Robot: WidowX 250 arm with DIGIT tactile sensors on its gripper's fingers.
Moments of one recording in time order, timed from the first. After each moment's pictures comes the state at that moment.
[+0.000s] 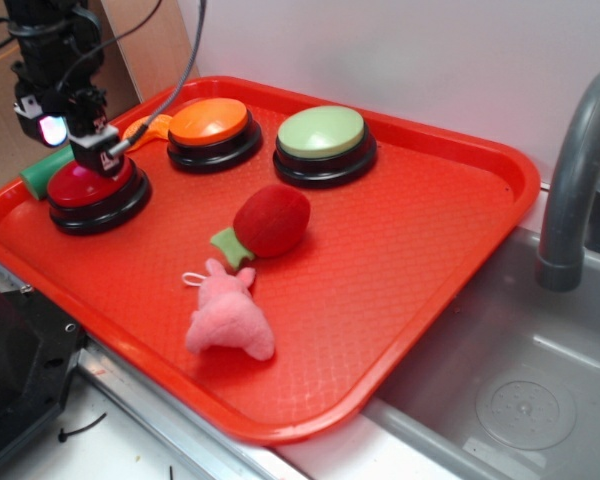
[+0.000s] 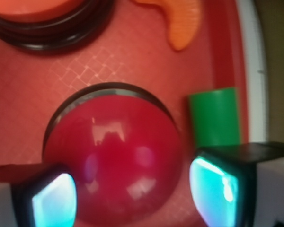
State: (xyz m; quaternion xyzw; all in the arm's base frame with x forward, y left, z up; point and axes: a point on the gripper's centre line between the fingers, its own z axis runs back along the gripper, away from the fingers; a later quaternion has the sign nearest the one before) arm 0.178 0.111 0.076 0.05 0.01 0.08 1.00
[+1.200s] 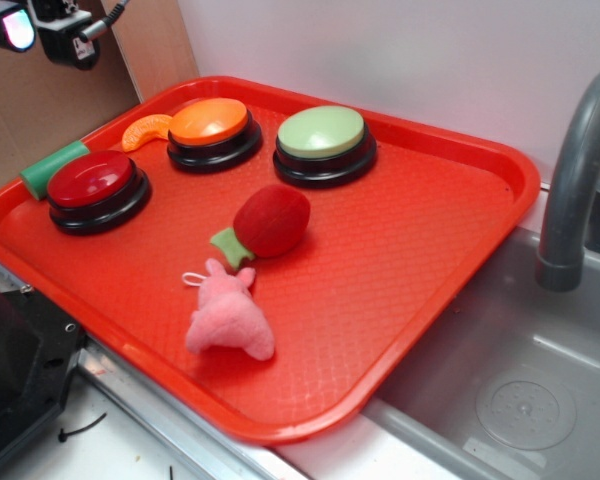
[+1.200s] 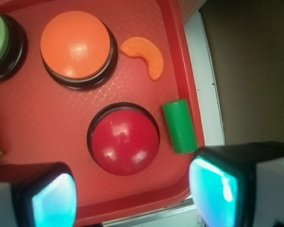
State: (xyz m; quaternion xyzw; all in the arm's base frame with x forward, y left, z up) arm 0.183 0.108 0.150 0.04 0.02 0.12 0.99
